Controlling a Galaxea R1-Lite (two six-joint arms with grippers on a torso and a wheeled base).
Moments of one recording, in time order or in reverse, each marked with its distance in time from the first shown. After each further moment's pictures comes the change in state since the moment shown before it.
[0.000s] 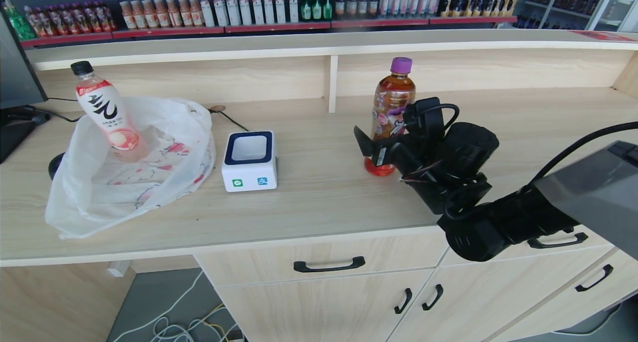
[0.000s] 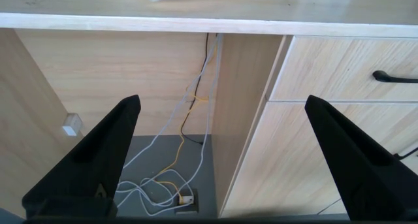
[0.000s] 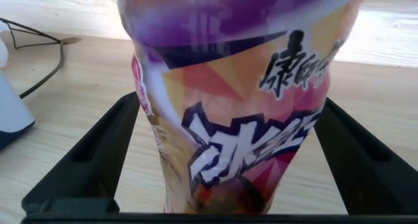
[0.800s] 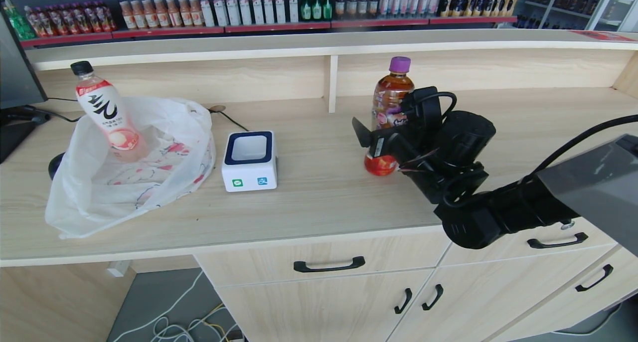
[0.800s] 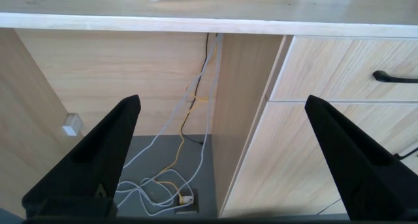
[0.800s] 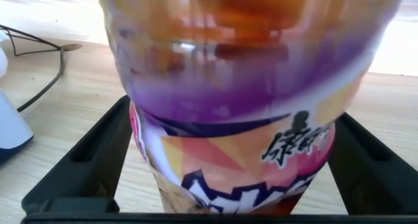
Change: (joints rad) left arm 0.000 0.000 0.000 0.000 0.000 0.000; right arm -0.002 0.003 -0.087 0.067 0.002 0.002
